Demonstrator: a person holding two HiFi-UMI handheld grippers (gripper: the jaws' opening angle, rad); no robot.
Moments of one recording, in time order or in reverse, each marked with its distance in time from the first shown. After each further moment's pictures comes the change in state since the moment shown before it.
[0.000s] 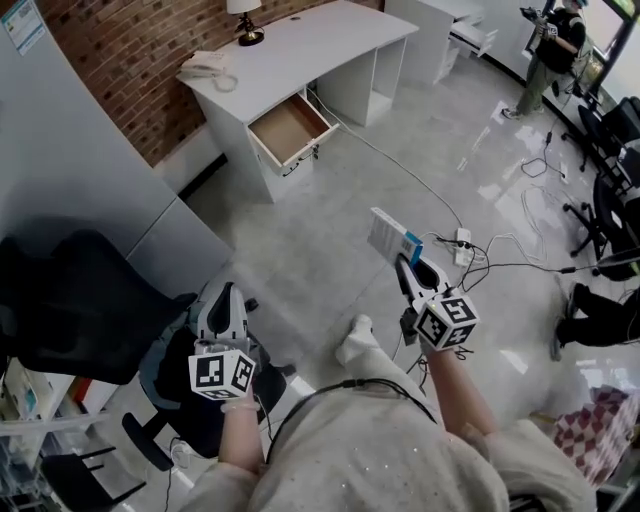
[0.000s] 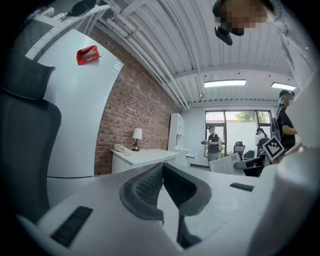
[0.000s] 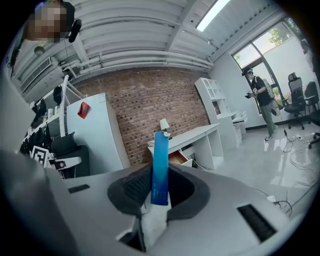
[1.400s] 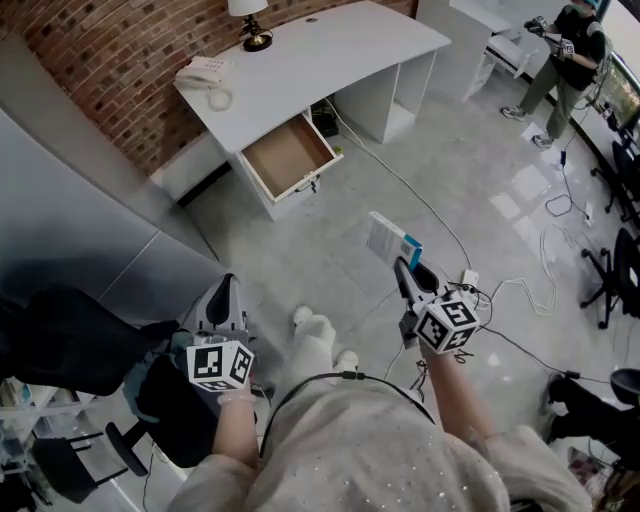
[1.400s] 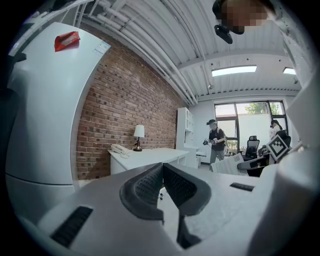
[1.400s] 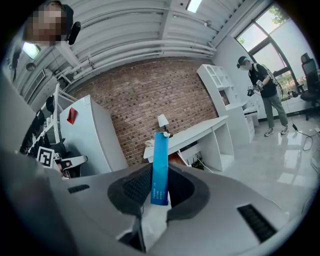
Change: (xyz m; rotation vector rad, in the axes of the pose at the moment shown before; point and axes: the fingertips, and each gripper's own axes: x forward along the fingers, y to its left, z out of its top) left arm 0.207 -0.023 0.005 0.028 0.022 0.109; right arm 0.156 -0.147 0.055 0.040 0.063 0.125
